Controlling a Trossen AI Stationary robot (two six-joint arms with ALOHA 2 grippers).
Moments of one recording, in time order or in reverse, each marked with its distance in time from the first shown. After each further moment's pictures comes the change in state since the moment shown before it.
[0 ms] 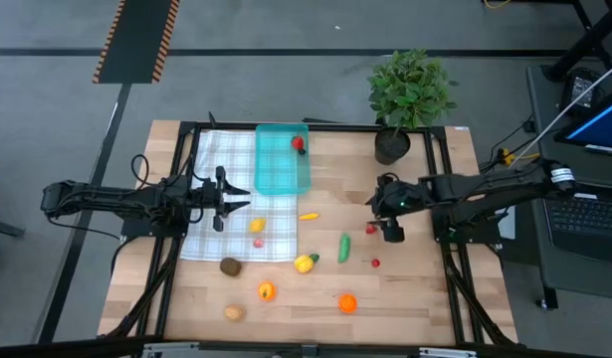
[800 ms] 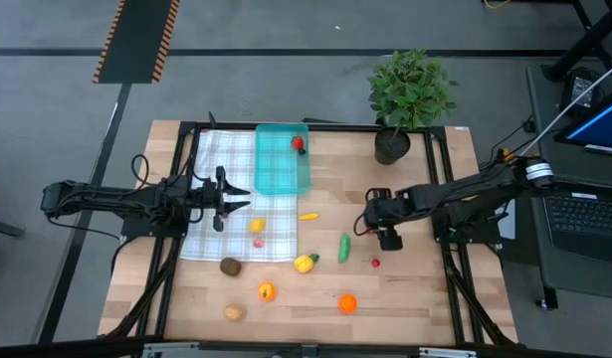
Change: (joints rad) left arm 0.000 0.000 0.000 -0.006 -0.001 0.000; right arm 0.044 0.264 0.000 -0.083 0.017 0.057
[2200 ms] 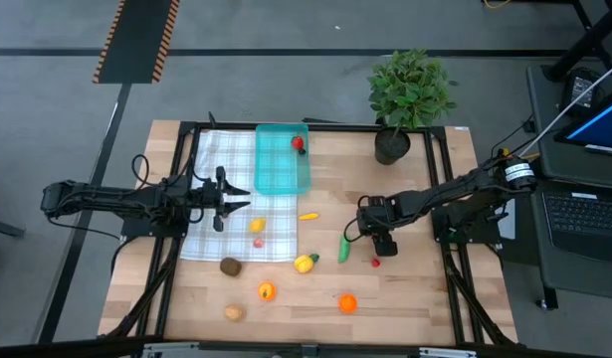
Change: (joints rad) left arm 0.000 0.000 0.000 -0.008 -0.001 0.001; right arm 0.001 0.193 0.000 0.086 -0.051 0.020
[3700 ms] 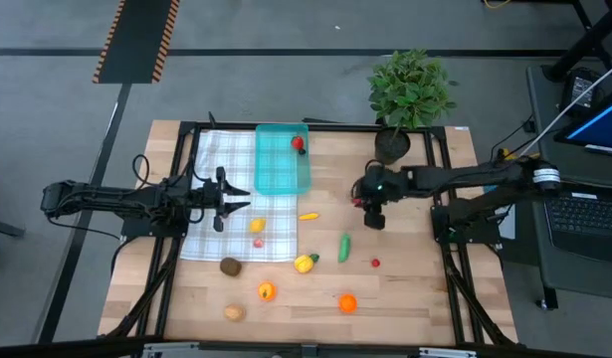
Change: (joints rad) left arm 0.000 0.000 0.000 -0.012 0.000 0.000; right arm -0.238 -0.260 0.043 0.115 -0.014 -0.036
